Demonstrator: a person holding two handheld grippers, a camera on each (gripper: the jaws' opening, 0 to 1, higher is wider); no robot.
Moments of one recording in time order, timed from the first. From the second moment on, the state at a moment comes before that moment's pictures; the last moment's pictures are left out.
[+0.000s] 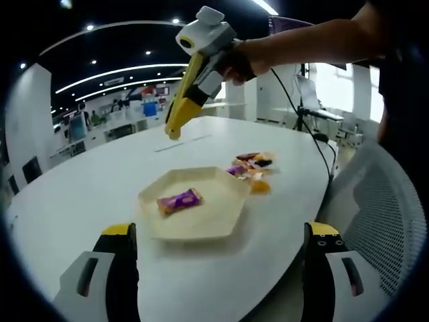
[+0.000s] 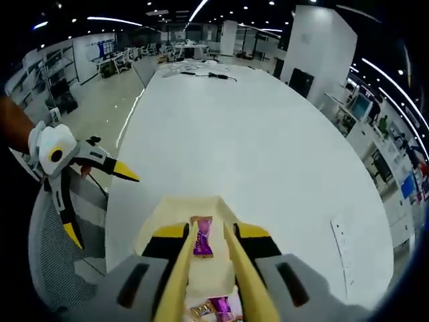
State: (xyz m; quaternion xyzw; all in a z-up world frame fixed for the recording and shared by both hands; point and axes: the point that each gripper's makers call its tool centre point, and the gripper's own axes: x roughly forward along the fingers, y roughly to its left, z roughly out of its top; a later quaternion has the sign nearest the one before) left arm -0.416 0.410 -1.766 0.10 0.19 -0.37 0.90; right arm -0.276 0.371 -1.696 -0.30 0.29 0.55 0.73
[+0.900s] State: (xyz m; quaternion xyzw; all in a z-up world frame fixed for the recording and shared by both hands) left arm -0.422 0.410 -1.777 0.09 0.21 -0.38 0.90; right arm -0.303 0.252 -1.693 -0.30 0.28 0.54 0.73
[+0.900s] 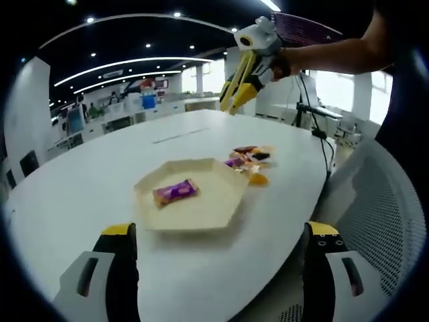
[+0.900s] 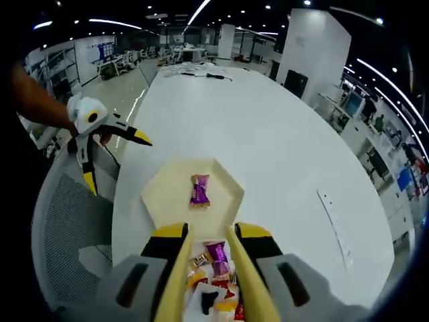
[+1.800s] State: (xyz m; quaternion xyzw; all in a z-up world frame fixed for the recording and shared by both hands) left arm -0.424 0.409 -1.782 0.11 0.22 -0.38 0.89; right arm -0.325 0.163 -1.728 -0.27 0.28 0.51 0.76
